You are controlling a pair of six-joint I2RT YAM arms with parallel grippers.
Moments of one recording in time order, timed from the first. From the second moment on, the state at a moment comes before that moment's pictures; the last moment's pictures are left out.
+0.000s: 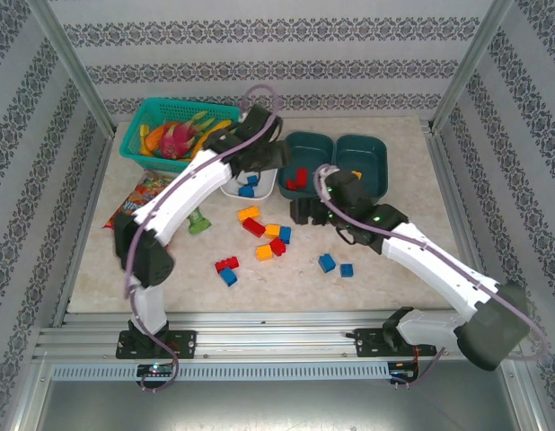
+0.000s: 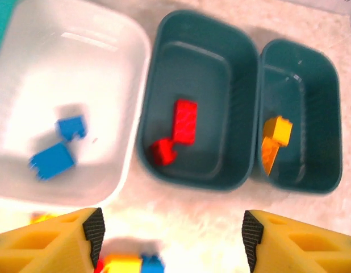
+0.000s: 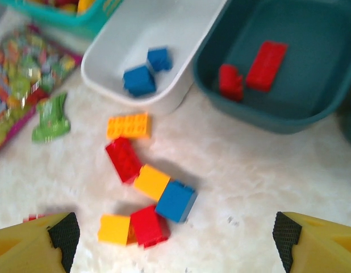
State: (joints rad) left arm -0.59 1.82 1.86 -0.91 -0.13 -0.69; right arm 0.65 1.24 1.01 -0.51 0.01 0.40
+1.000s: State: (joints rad) left arm -0.59 0.84 0.85 -0.76 -0.07 -0.82; right arm 0.87 1.74 1.30 -0.76 -0.19 0.99
